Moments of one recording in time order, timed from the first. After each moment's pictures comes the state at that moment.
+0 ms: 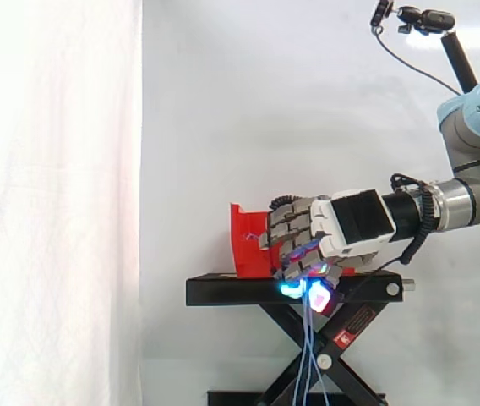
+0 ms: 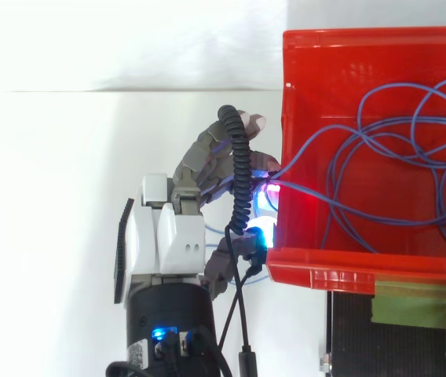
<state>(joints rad) -0.19 -2.20 -1.17 -3.12 -1.92 -2.79</state>
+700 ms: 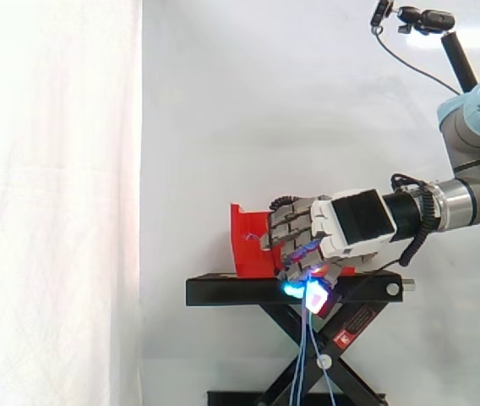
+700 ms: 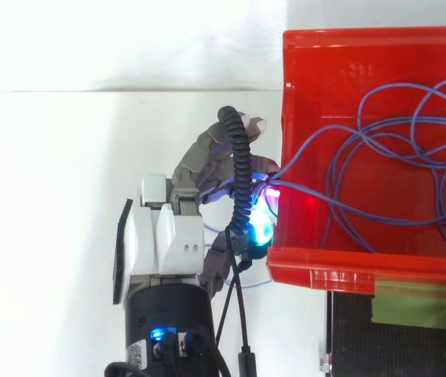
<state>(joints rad) -0.18 -2.20 -1.17 -3.13 -1.92 -2.79</state>
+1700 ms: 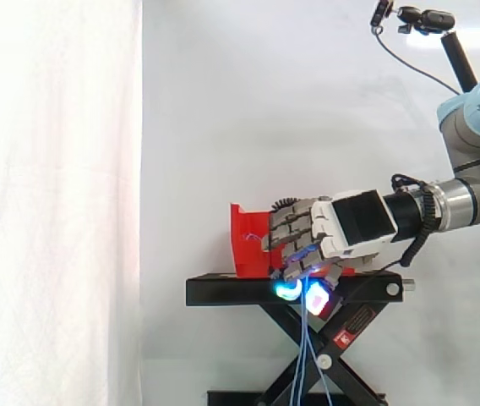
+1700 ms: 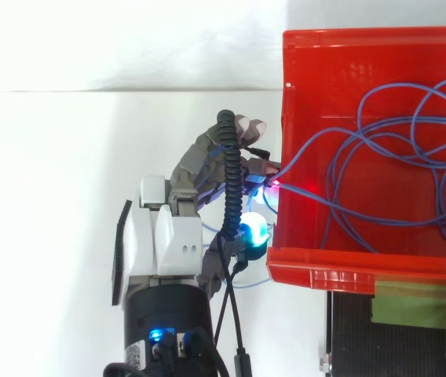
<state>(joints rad) -0.18 -2.20 -1.17 -3.13 -1.92 -2.79</state>
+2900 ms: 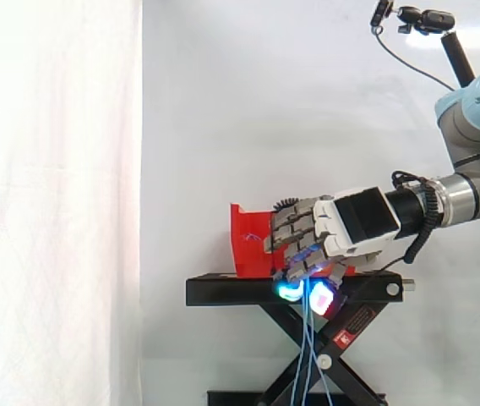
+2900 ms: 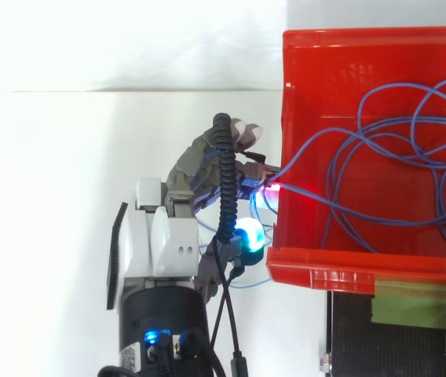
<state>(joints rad) -0.18 -2.20 -1.15 -3.19 -1.93 -2.79</state>
